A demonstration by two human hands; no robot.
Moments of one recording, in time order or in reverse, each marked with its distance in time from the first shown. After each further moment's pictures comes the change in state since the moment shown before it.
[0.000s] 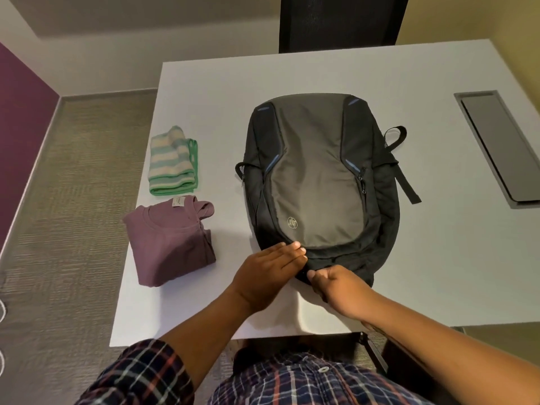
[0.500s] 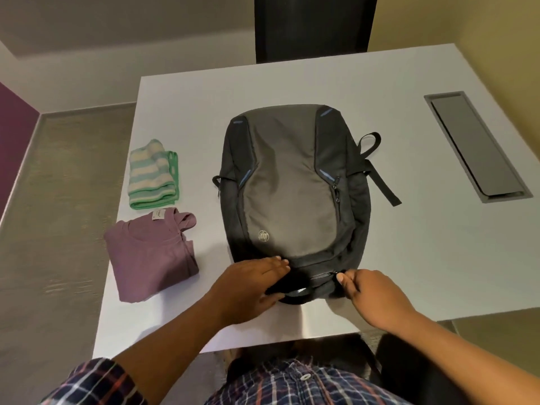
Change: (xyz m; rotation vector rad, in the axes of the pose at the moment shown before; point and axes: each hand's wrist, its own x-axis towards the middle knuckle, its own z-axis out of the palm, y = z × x) left_hand 0.002 0.006 -0.012 -0.125 -0.184 -0.101; right_hand -0.033 0.061 -0.048 -0.426 0.264 0.038
